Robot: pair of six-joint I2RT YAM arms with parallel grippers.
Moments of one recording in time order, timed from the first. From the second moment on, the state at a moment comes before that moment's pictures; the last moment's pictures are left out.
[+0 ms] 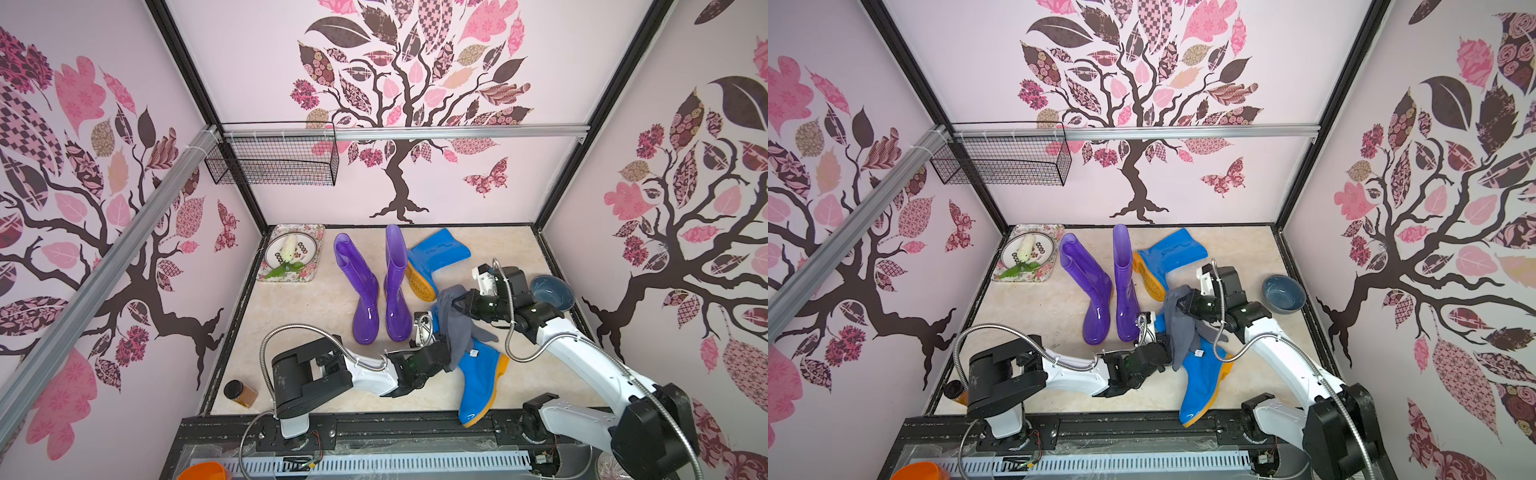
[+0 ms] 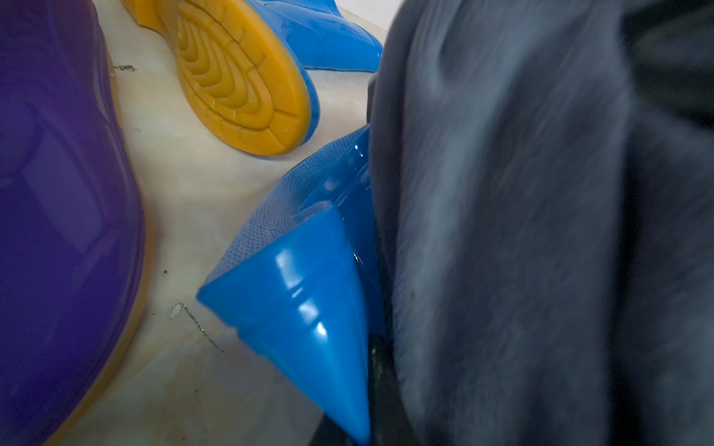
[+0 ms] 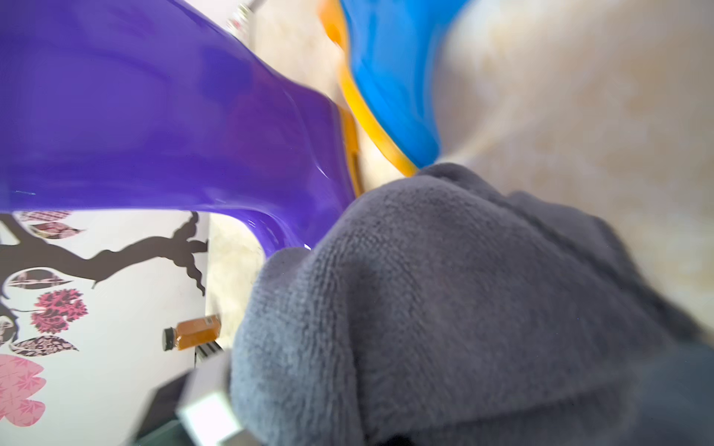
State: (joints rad) left arm -1.25 1.80 0.80 0.47 -0.64 -0.88; right arm 0.34 1.12 0.82 -0.35 -0.43 0.69
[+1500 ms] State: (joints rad) left arm -1.18 1.94 1.51 0.22 -0.59 -0.28; right arm 0.34 0.57 2.01 -1.41 0.30 0.58
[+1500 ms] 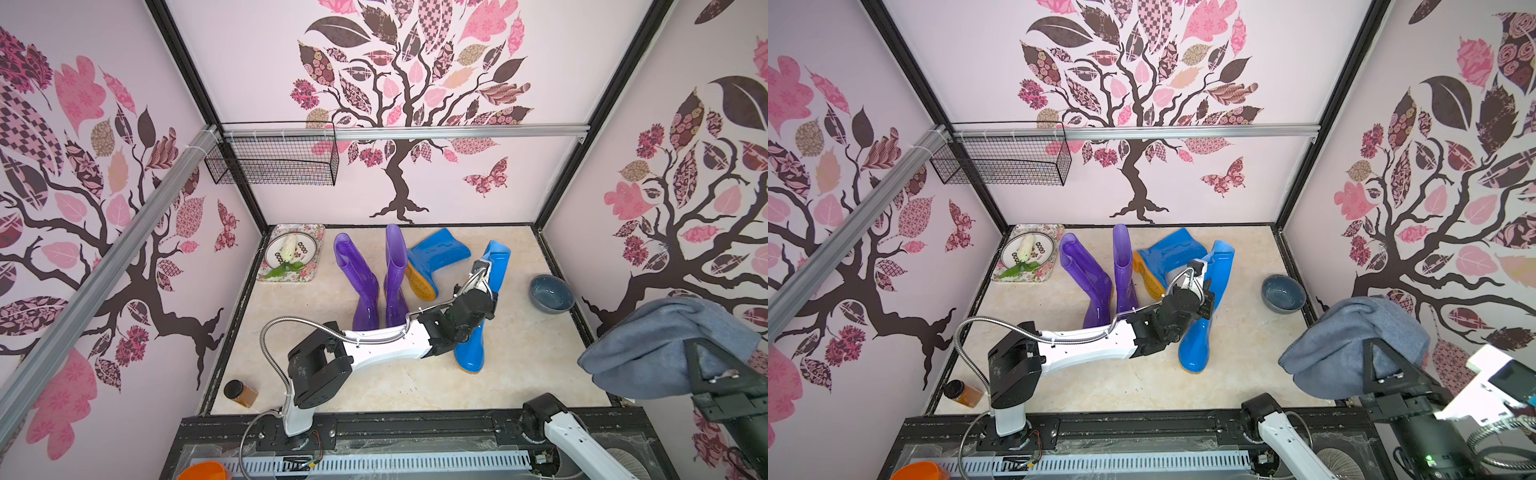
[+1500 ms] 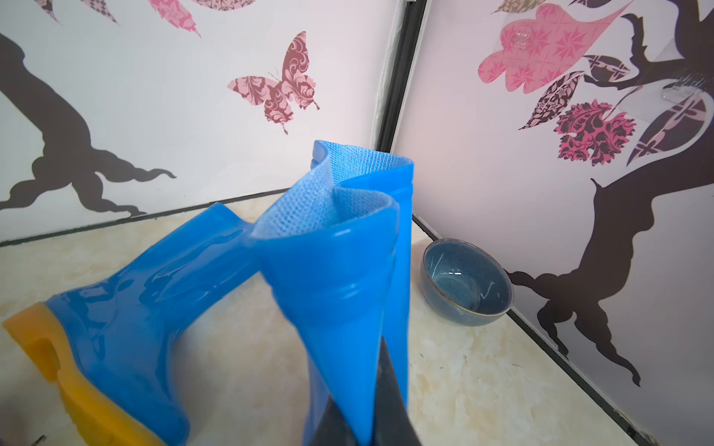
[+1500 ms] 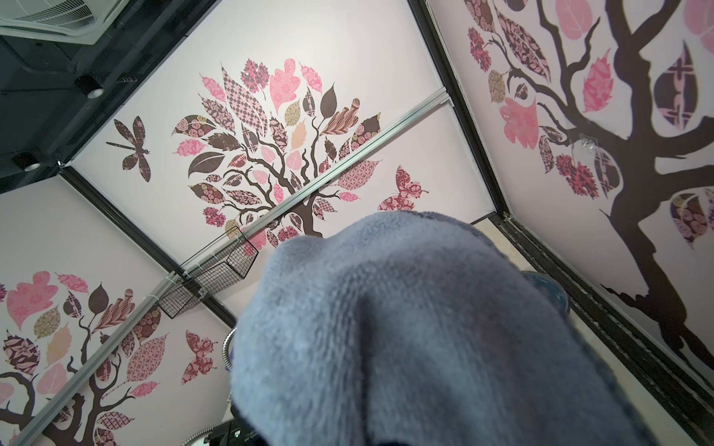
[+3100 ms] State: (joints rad) left arm -0.98 2.45 2.23 0.07 -0.57 -0.18; right arm 0.38 0.51 1.98 -1.50 0.38 0.56
